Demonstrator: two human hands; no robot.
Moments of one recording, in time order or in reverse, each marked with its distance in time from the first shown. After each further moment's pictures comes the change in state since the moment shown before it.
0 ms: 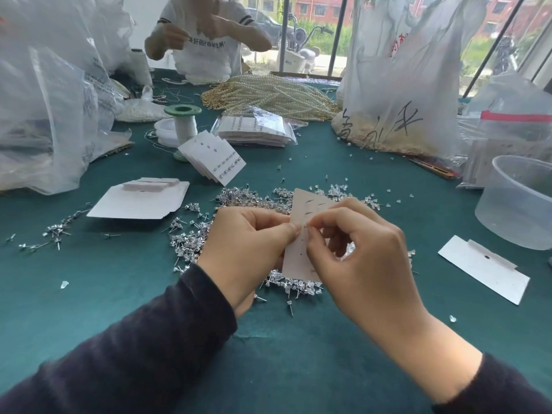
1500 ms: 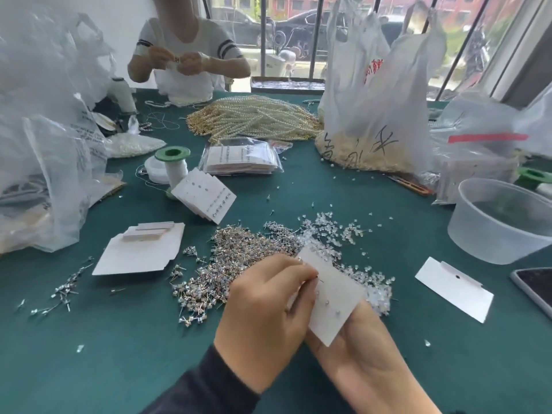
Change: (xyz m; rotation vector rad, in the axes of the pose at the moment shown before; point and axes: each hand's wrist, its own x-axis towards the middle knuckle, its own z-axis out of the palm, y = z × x) left_hand -0.009 0.004 0.003 0.760 -0.024 0.883; right_hand 0.000 -0.034 -0.009 1.514 -0.042 1.043
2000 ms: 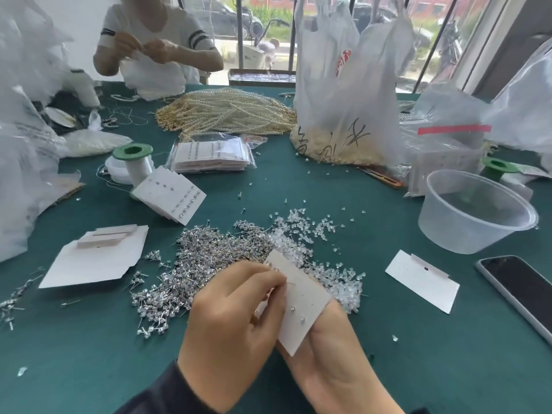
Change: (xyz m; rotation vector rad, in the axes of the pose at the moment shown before) left_hand -0.005 0.001 0.013 0.048 0.060 0.020; right_hand 0.002 0.004 -0.010 0.034 0.059 -0.058
